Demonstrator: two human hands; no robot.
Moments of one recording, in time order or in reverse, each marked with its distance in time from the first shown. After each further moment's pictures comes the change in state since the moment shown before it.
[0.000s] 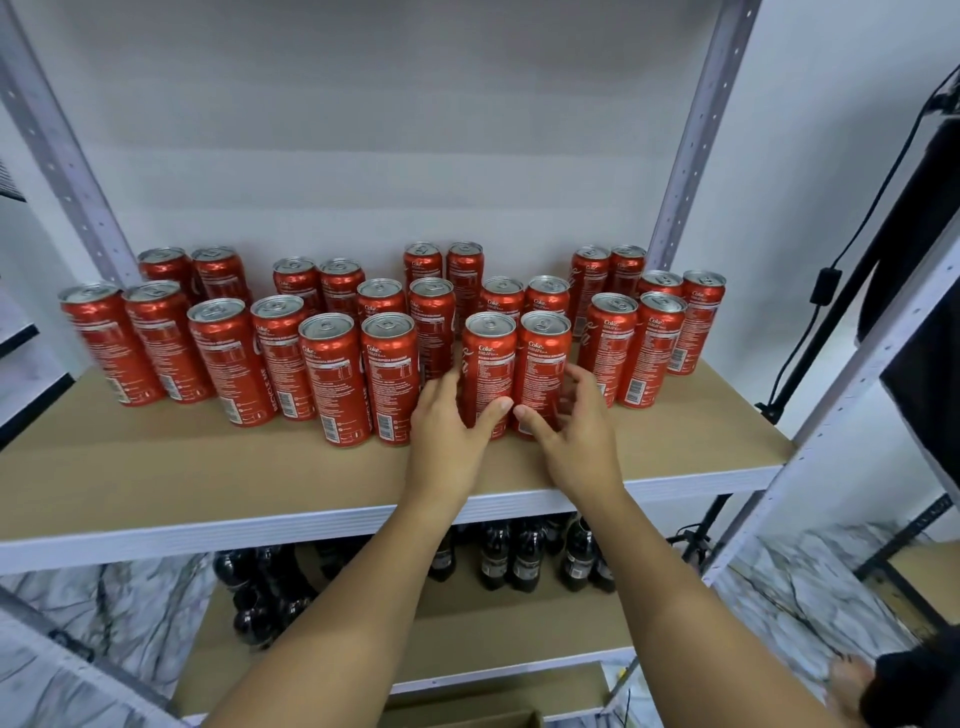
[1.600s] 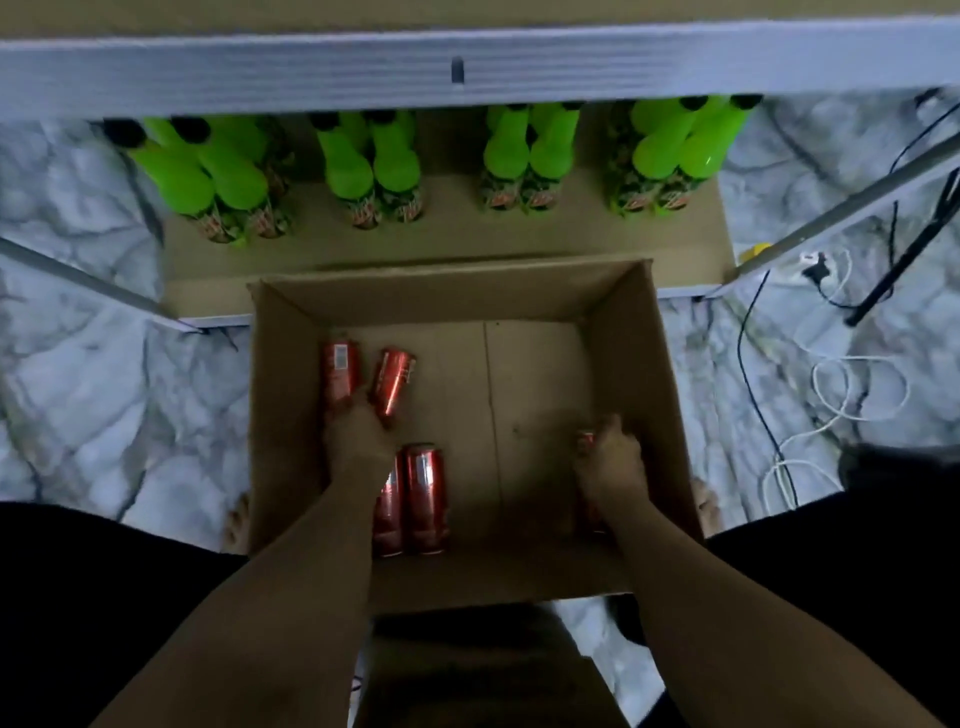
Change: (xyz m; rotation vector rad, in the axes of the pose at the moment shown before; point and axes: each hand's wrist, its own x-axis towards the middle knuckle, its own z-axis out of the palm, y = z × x) left_hand -0.523 -0.713 0.154 0.641 -0.398 -0.887; right_hand -0.568 0.600 0.214 -0.694 -0.608 0.965
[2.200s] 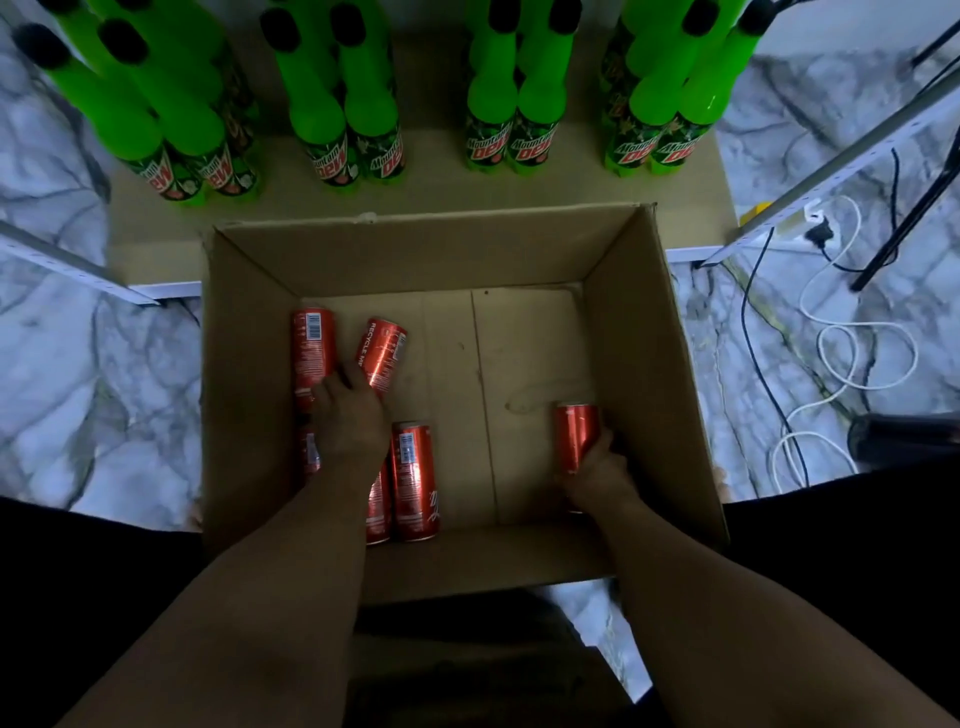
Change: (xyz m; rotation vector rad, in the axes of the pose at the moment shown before) left_hand 0.006 -0.019 0.050 0.412 -0.001 0.168; right_hand 0.004 0.045 0.060 -0.072 -0.179 0.124
